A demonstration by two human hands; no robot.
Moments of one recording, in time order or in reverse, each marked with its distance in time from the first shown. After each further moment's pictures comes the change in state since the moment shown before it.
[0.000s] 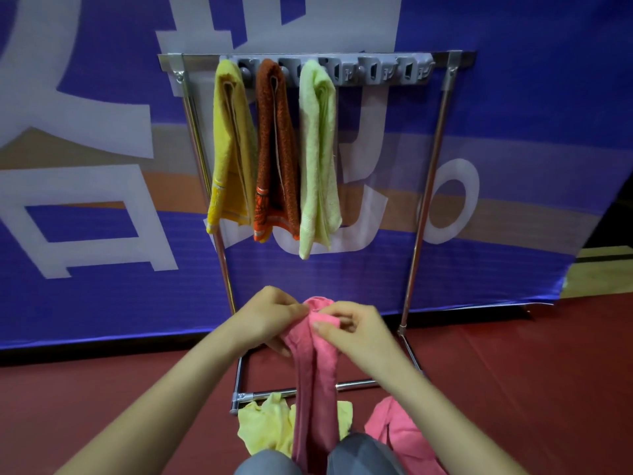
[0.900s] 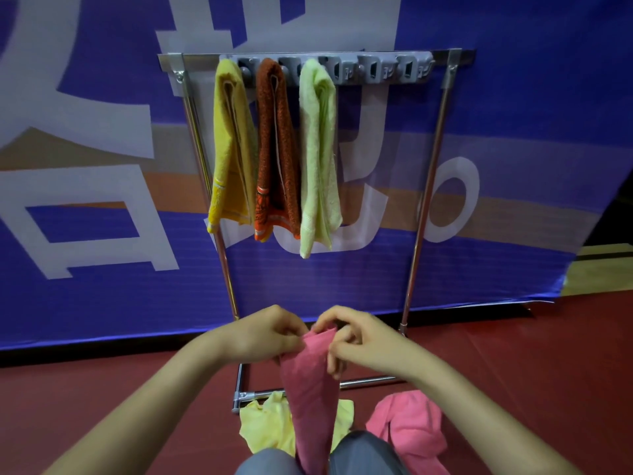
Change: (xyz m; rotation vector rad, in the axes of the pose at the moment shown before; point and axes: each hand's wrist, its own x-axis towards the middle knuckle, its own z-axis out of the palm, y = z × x) left_hand -0.007 -0.013 -0.009 0.293 -0.299 0.196; right_hand -0.005 -0.007 -0.022 -0.170 -0.445 0.070
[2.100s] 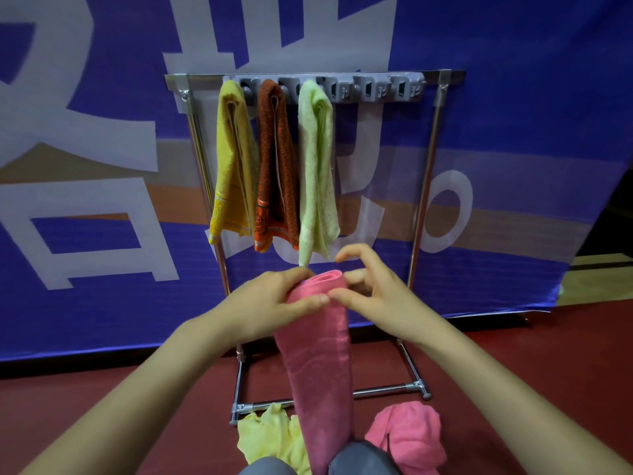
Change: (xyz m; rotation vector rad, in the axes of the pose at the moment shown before) left_hand -0.016 0.042 -0.020 0.249 0.355 0.212; right_hand -0.002 -0.055 -0.031 -0.064 0.259 -0.291
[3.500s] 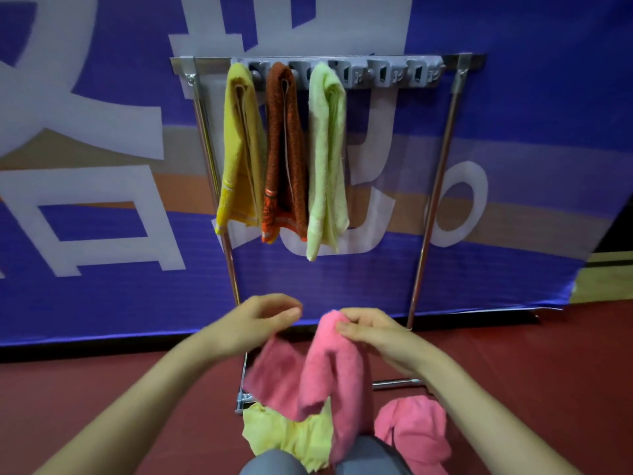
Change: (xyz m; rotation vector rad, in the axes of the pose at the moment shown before) left_hand -0.012 -0.050 0.020 -0.299 -0.059 -0.226; right_hand -0.012 0.063 0.029 0.478 -0.200 0.359
